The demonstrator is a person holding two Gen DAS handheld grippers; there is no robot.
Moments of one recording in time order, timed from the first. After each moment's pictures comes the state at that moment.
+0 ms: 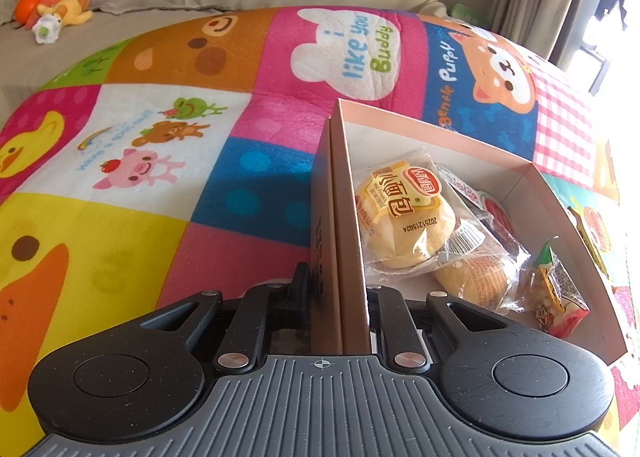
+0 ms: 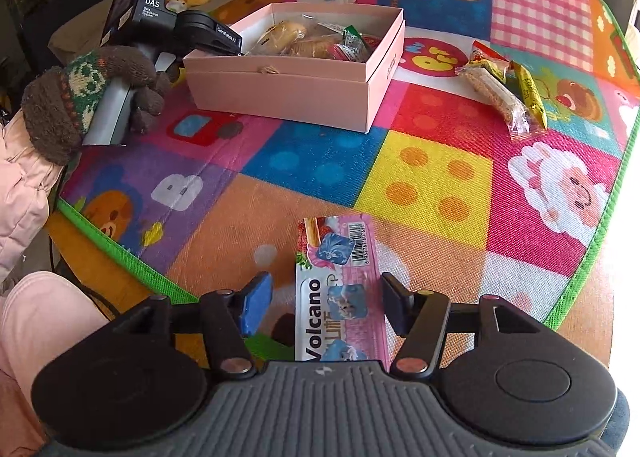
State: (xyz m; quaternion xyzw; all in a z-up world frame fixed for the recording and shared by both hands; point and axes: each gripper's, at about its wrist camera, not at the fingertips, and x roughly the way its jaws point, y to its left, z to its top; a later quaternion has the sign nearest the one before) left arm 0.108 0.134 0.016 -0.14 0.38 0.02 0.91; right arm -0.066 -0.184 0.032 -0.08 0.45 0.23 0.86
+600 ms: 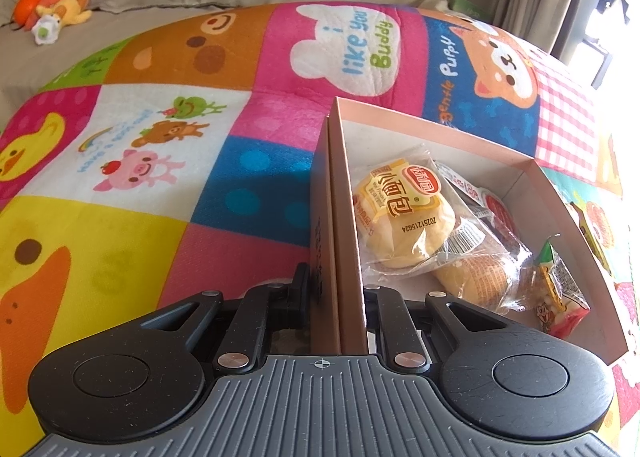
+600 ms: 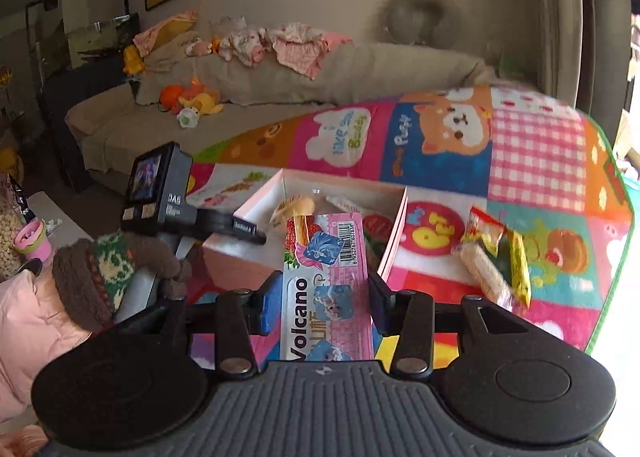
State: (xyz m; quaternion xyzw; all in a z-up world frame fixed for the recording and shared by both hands) left arm 0.111 0.132 0.019 -0.13 0.39 0.02 0.91; right arm -0.023 -0.158 0.143 -0.06 0.28 0.25 0.93
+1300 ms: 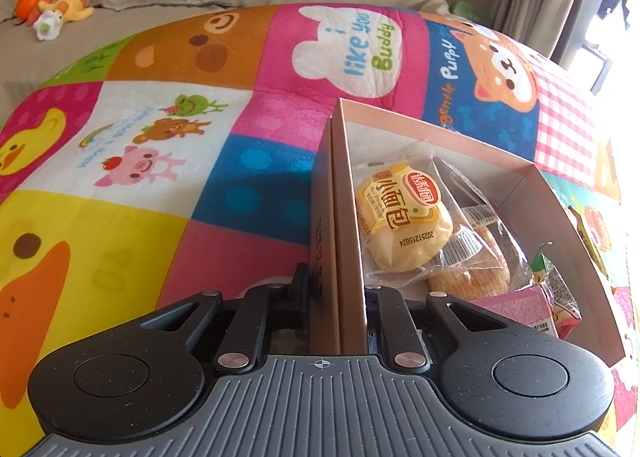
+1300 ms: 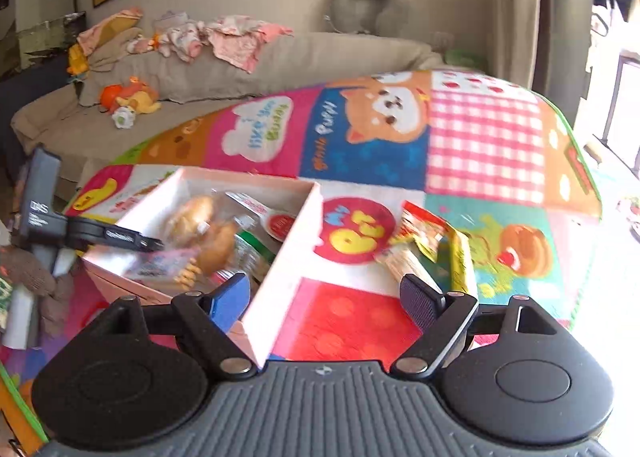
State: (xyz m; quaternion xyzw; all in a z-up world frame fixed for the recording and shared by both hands) left arm 0.110 0.133 0.019 -0.14 0.39 0.02 0.91; right arm 0.053 -0.208 0.091 -0.05 0.31 0.16 0.93
